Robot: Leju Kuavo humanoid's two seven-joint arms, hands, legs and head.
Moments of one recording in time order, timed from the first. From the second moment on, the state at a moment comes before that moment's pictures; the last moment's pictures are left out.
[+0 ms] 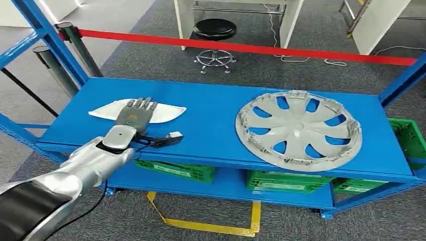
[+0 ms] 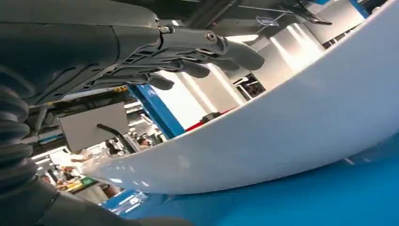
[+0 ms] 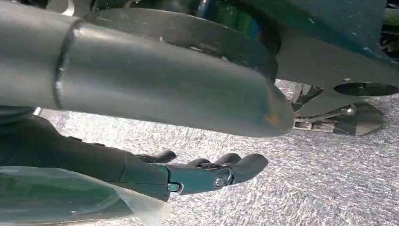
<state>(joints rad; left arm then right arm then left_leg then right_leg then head) -0.88 -0.04 -0.65 -0.32 -1.47 0.29 0.22 -0.03 0.15 -0.43 -0.19 0.48 -0.07 0.12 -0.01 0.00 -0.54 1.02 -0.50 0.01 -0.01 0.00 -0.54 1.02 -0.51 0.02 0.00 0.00</state>
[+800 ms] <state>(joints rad) -0.84 0.10 -0.61 -0.31 -1.48 0.35 0.28 -0.04 0.15 -0.40 -0.19 0.55 -0.09 0.12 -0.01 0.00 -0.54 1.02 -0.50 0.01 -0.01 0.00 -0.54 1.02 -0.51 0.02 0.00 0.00</state>
